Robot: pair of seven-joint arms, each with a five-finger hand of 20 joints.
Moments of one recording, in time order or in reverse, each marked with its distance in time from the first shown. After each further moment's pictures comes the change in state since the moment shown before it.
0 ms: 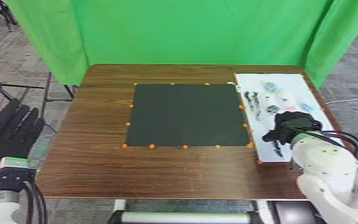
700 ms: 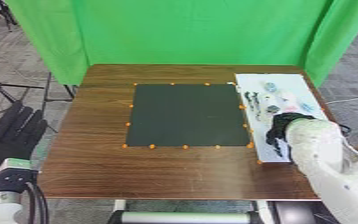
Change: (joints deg) left arm -0.2 0.1 0.9 0.4 0.0 0.0 -0.2; right arm 13.6 -4.4 -3.9 9.7 11.0 -15.7 5.2
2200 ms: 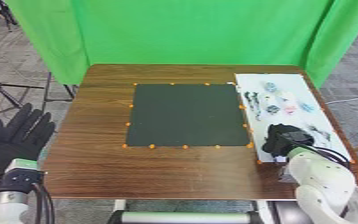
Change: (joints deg) left arm -1.0 -0.1 1.8 0.4 0.1 -0.1 -1.5; right arm -22.3 -1.5 8.9 -8.9 -10.6 28.6 -11.7
